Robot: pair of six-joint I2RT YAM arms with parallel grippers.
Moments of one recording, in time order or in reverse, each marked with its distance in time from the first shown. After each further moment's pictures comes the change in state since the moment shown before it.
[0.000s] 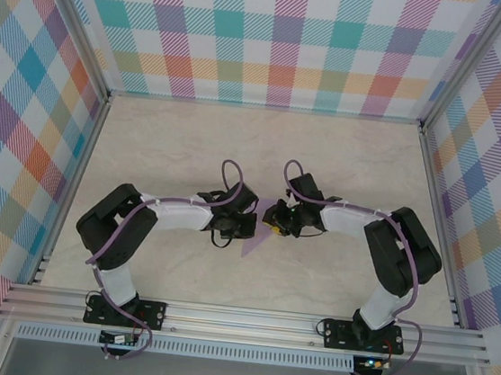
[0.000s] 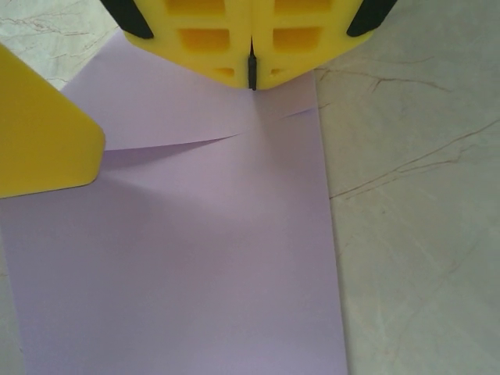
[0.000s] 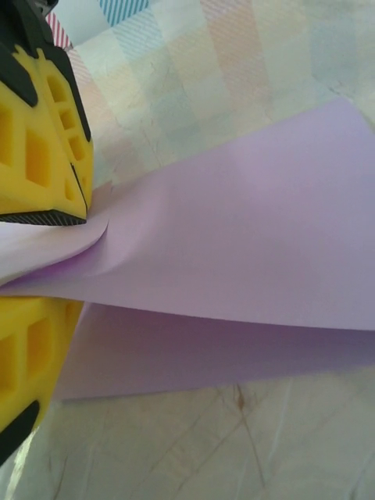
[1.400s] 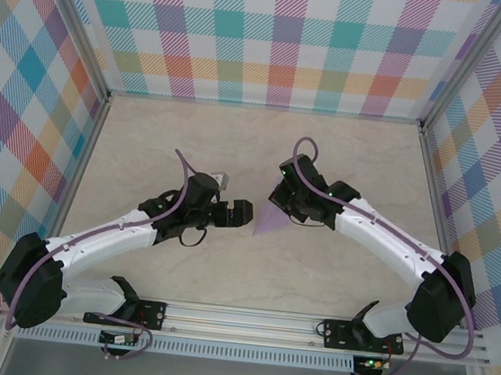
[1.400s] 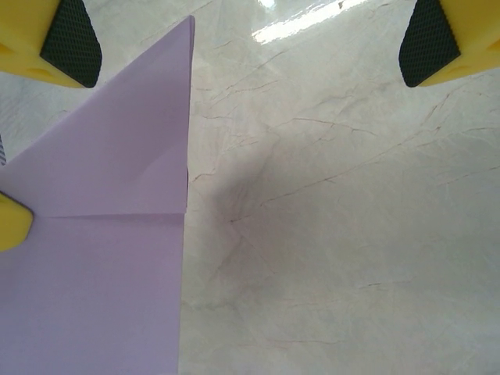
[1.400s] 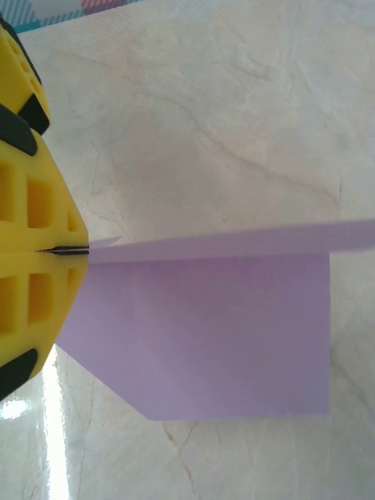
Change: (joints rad) left arm 0.059 -0.542 -0.176 0.006 -0.048 0.066; right arm 0.192 -0.301 0.298 -0.513 0.562 0.206
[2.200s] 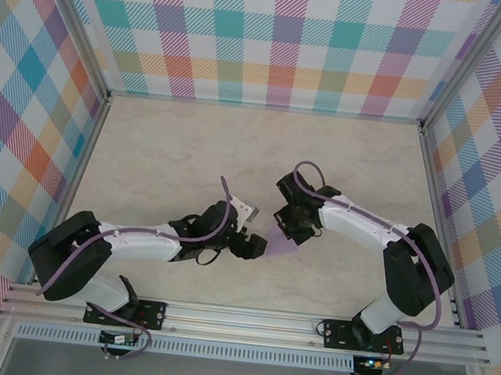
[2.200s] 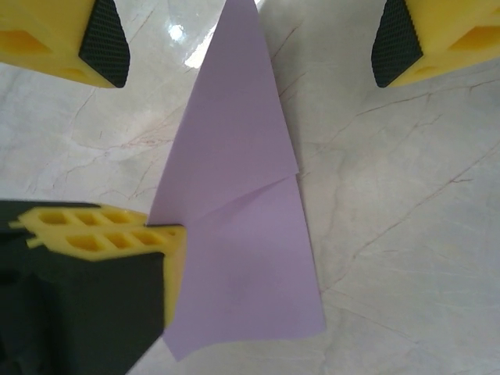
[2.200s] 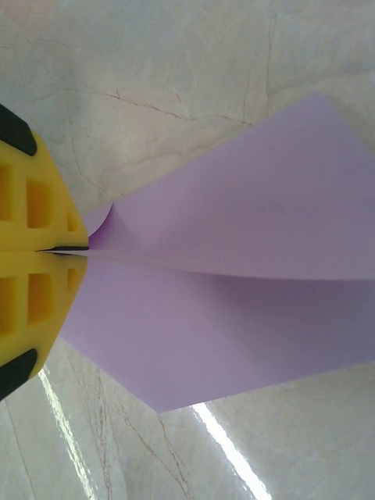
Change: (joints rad) left arm -0.170 0.228 -0.188 0.457 0.042 0.328; right arm -0.074 0.177 -0.129 -0.056 -0.165 0.372
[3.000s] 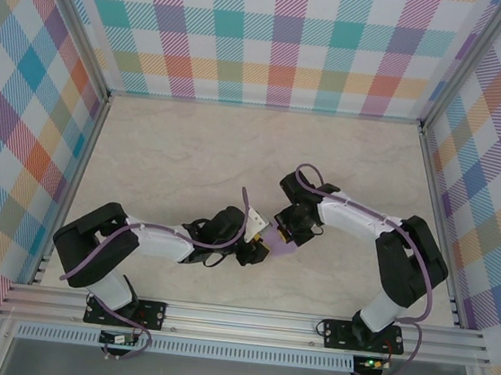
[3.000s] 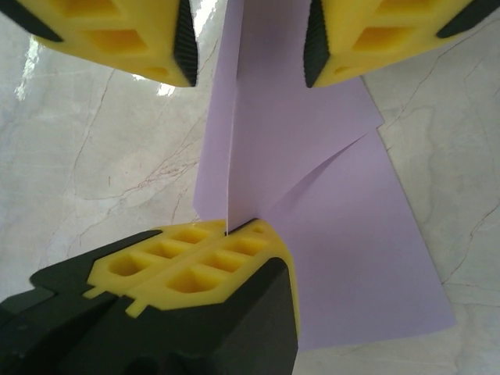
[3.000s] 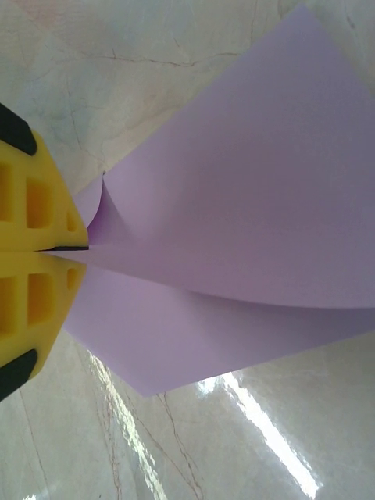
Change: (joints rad) left arm -0.029 0.149 0.023 0.121 0.091 0.231; right arm -0.034 0.055 0.004 -0.013 -0.119 -0.021
